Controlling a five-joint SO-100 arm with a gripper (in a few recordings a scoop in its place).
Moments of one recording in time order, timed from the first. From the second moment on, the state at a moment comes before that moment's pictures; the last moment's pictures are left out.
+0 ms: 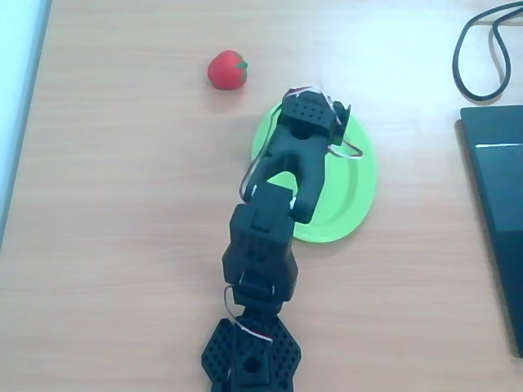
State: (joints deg) arm 22.1 89.4 98.3 61.3 3.0
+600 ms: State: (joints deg) arm 24.0 80.0 93.5 61.3 4.2
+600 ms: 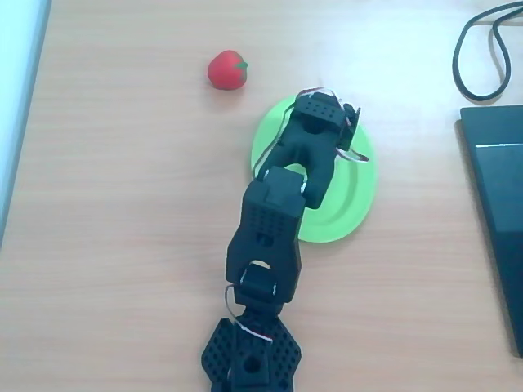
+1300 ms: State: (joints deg) arm 16.2 99.9 108.3 62.0 5.5
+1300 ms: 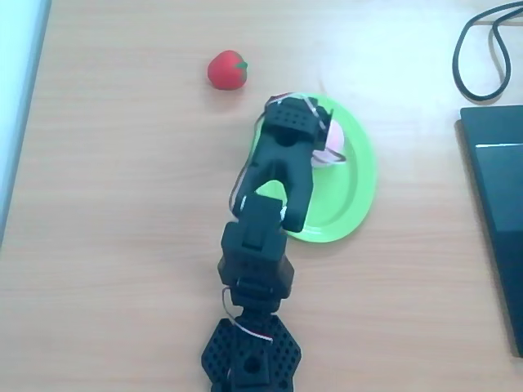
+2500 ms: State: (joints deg) arm -5.5 177.5 171.0 35.2 0.2
